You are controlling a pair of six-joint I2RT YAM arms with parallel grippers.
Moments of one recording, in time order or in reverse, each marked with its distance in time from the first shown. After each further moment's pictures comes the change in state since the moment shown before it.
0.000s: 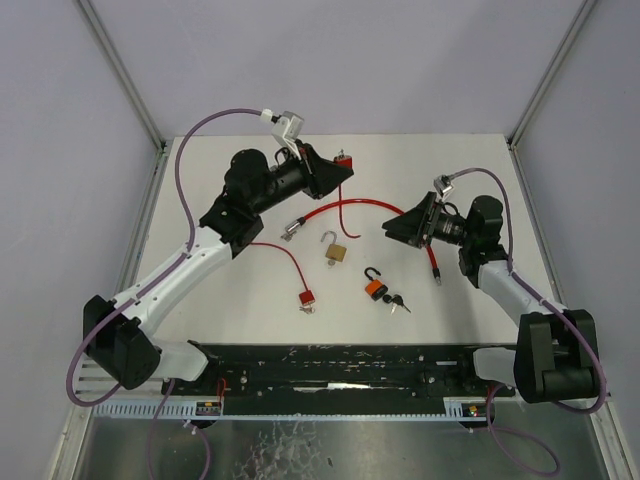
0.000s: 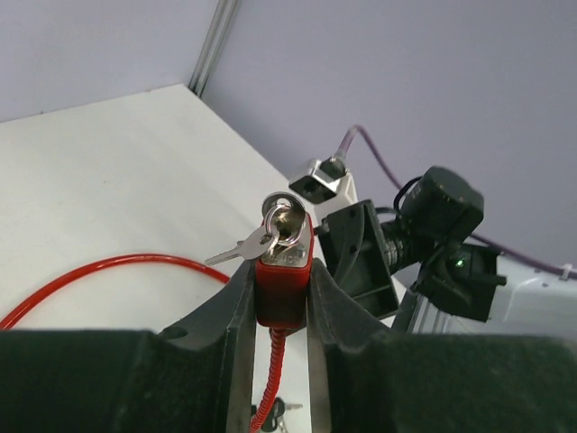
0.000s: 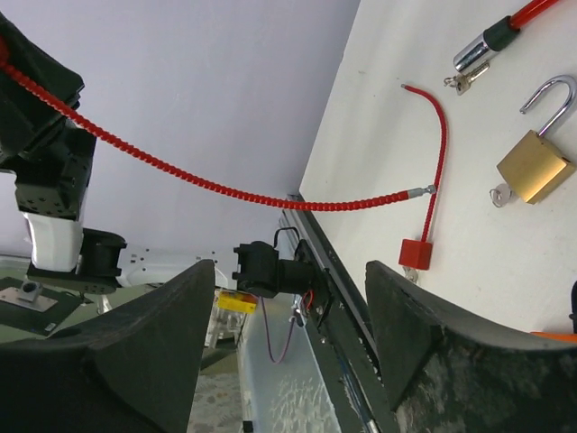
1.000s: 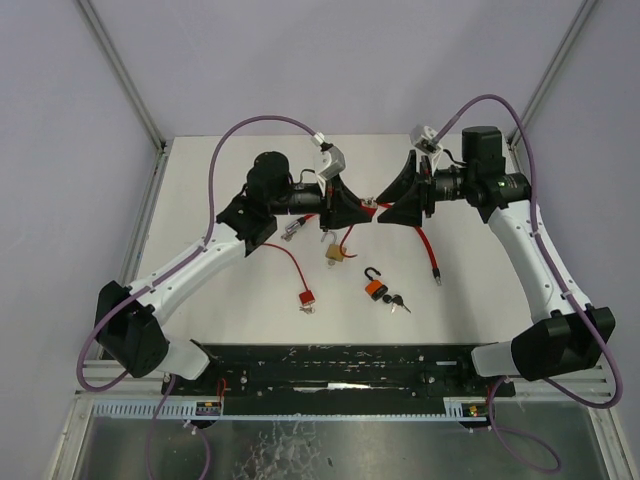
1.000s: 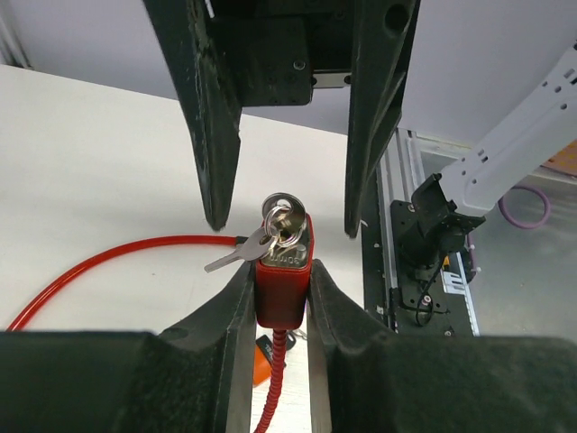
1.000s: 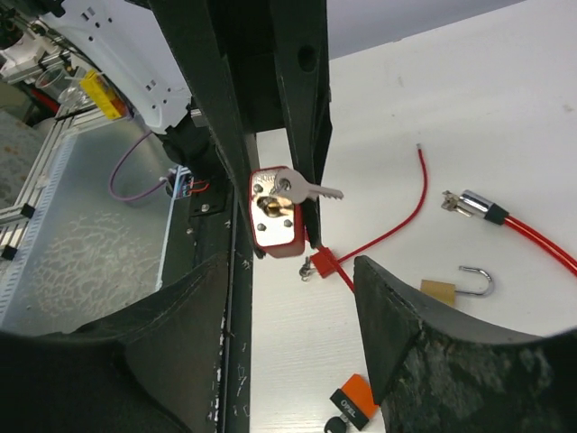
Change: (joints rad) left arm -0.037 0.079 0.008 -0.024 0.489 0.372; right arm 0.095 0.127 0.806 -1.141 -0.274 -1.365
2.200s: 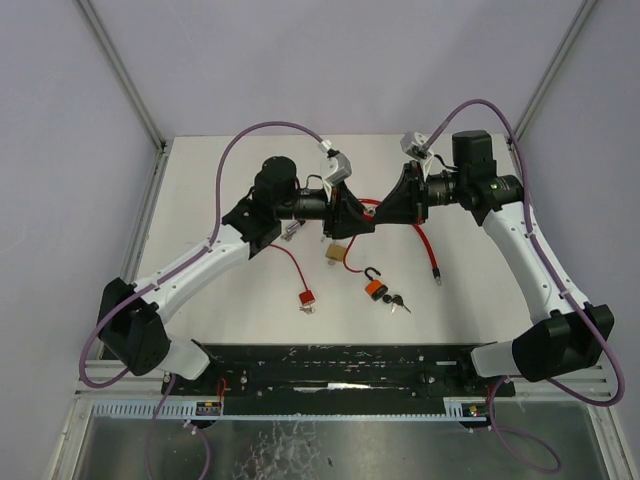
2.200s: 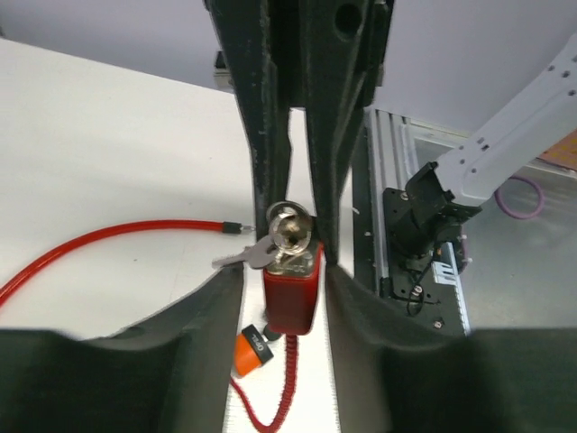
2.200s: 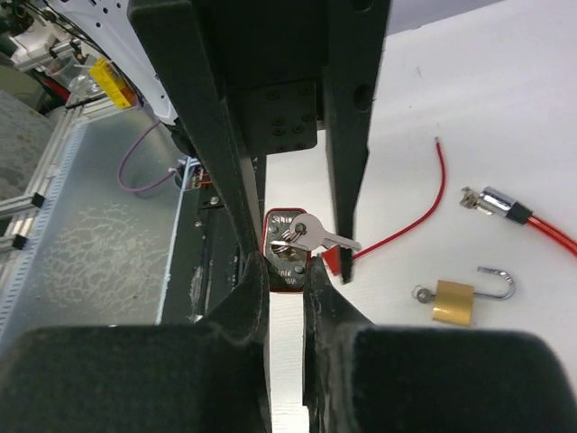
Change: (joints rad) left arm -0.035 0.018 -0.011 -0.027 -0.009 -0.003; right arm 0.066 0.000 -0.020 -0.014 0.020 -0.030
